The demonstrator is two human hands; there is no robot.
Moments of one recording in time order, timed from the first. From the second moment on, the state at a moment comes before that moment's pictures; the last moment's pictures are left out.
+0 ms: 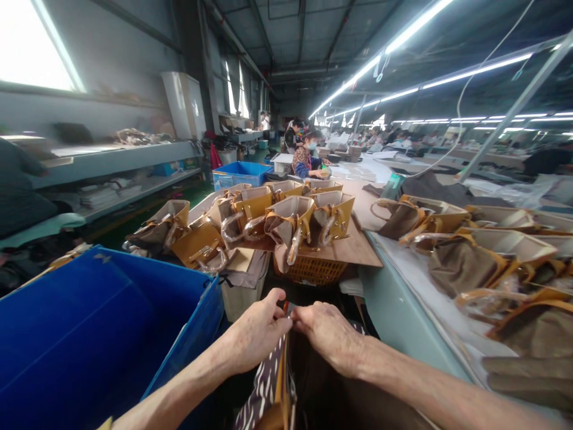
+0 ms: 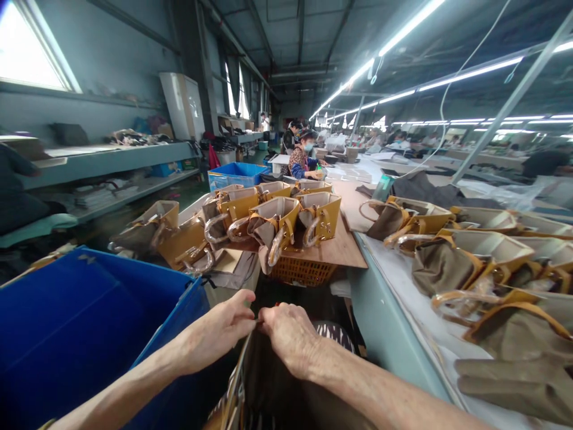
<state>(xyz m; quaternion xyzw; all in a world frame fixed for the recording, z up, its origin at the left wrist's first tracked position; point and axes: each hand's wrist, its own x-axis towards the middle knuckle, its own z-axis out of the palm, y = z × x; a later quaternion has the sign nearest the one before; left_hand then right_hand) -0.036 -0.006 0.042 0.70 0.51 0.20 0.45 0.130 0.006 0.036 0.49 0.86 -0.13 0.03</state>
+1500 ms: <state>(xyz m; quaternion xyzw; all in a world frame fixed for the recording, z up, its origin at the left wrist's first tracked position) 0.025 -0.026 -0.017 0.83 0.41 0.27 0.26 0.215 -0.045 0.046 0.56 0.81 -0.15 0.07</state>
